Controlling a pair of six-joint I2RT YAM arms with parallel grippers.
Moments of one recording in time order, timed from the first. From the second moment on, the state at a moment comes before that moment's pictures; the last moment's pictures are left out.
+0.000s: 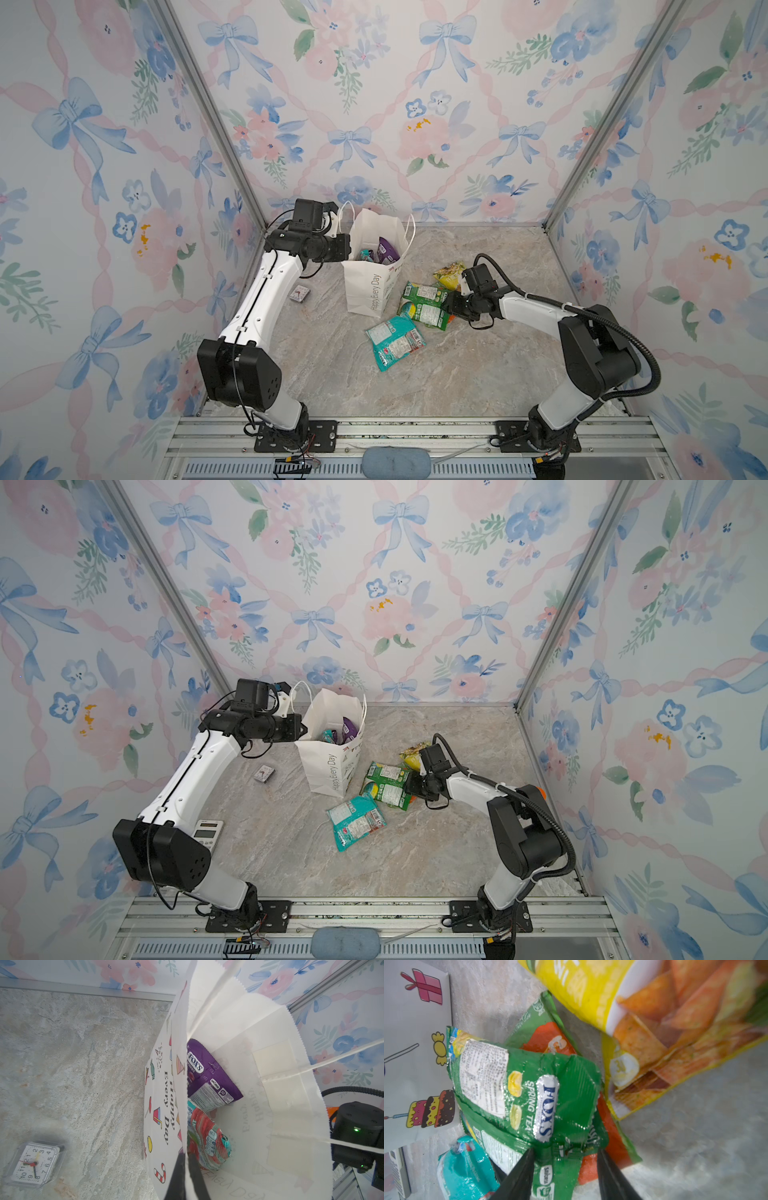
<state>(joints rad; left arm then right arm) -0.16 1.56 1.59 -0.86 0.32 -0.19 0.40 1.69 0.95 -0.29 -0.23 0.63</state>
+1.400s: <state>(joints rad) -0.16 1.56 1.59 -0.86 0.32 -0.19 0.39 1.56 1.06 -0.29 -0.33 0.64</state>
